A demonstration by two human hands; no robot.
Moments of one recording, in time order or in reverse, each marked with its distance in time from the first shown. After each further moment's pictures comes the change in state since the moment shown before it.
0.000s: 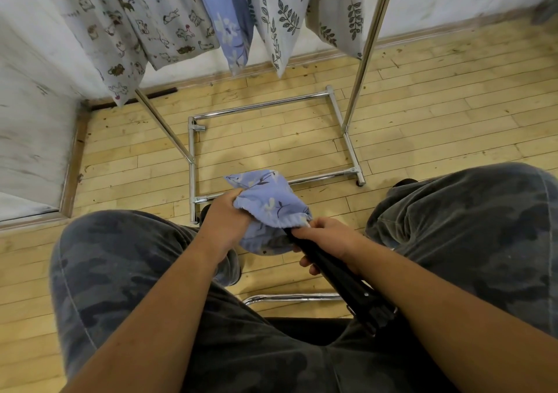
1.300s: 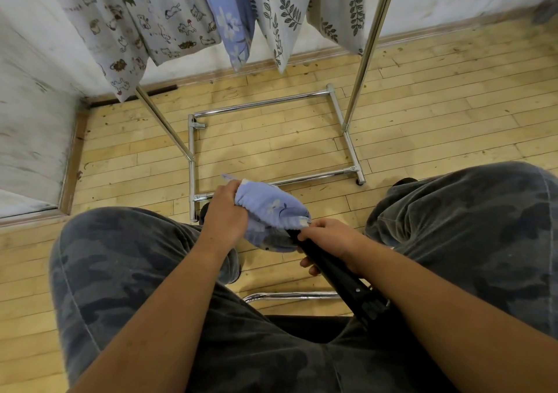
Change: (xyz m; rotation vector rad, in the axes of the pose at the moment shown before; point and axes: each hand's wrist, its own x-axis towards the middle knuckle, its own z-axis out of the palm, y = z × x) left_hand 0.016 -0.022 0.001 0.240 0.098 0.091; right_hand 0.004 0.003 -0.003 -0.054 0.001 0.073
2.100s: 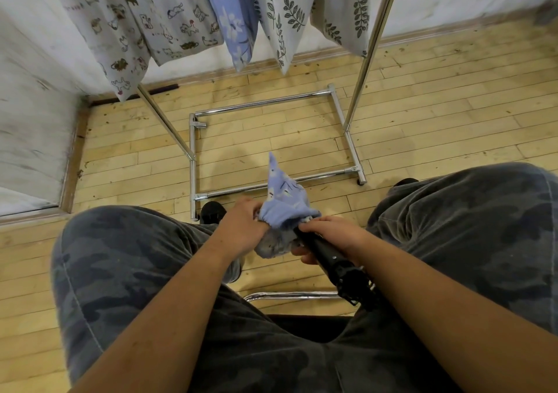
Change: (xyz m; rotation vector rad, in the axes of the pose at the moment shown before) left_hand -0.017 0.021 0.005 0.168 -0.307 0.011; right_hand -0.004 -0.008 0.001 0.266 -0.057 0.042
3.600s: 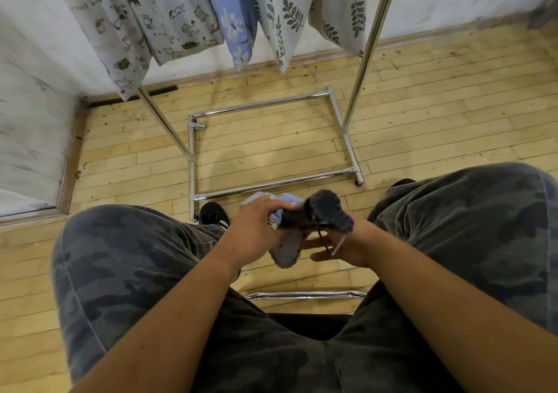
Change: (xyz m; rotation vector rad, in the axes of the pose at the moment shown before) left_hand -0.003 0.000 0.016 -0.017 0.059 0.309; right_hand -0.014 -0.004 -0.013 -0.200 -0.042 -0.137
